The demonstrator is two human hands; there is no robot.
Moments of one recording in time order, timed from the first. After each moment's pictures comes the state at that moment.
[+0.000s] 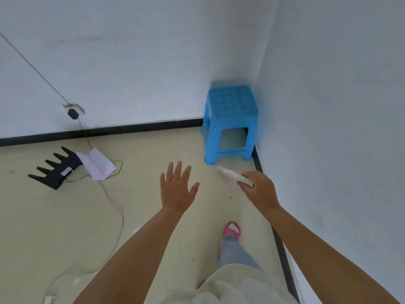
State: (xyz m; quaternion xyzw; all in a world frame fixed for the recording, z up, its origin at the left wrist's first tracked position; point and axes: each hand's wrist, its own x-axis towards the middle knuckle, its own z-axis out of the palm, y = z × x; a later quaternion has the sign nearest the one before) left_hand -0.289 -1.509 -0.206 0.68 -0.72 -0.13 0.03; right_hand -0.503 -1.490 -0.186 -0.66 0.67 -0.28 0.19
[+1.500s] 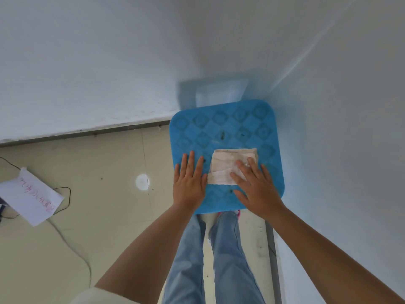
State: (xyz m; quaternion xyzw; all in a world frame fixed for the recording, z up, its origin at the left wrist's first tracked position) left_hand -0.468 -2.066 -0.482 0.65 -0.71 -0.27 -0.10; right_hand -0.656 -2.046 -0.462 -0.80 0.57 -0.03 0.15
